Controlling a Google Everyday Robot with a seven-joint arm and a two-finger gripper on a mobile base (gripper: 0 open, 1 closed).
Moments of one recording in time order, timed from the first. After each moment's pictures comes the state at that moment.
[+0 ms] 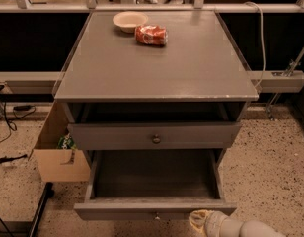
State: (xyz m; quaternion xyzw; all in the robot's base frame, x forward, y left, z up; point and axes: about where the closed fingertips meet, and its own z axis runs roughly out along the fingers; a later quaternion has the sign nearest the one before) arm 0.396 -0.158 0.389 -0.54 0.75 0.08 0.38
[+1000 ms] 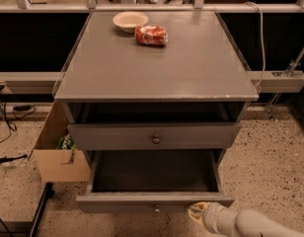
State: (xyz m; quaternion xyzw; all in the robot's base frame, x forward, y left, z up) arm 0.430 -0.162 0.375 -0.54 0.74 0.08 0.38
